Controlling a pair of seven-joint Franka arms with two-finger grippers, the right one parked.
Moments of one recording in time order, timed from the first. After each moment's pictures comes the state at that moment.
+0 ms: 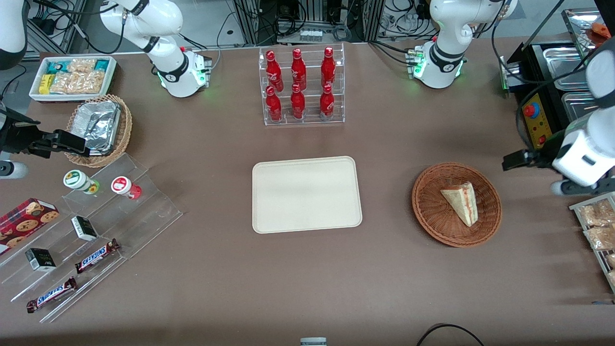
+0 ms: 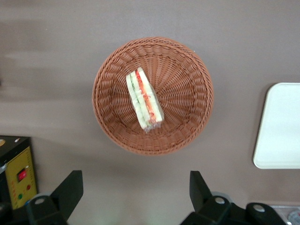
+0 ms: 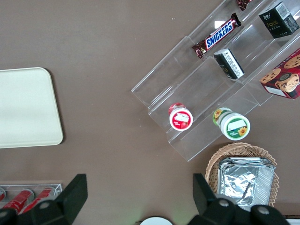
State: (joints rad) arm 0.00 0.16 -0.01 -1.63 -0.03 1.64 -0.08
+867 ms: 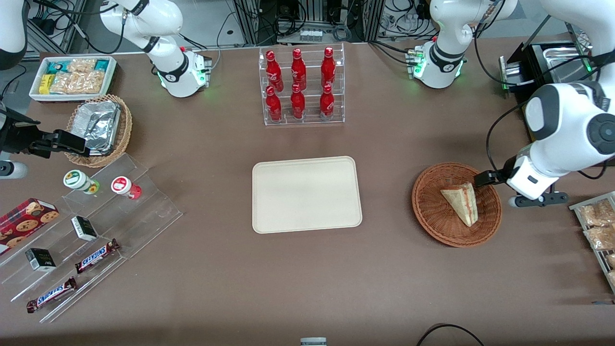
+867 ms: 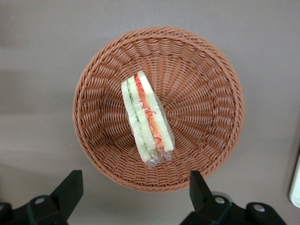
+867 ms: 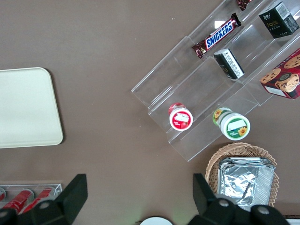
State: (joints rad) arm 0.00 0.13 -0.01 -2.03 -0.03 2.08 -0.08
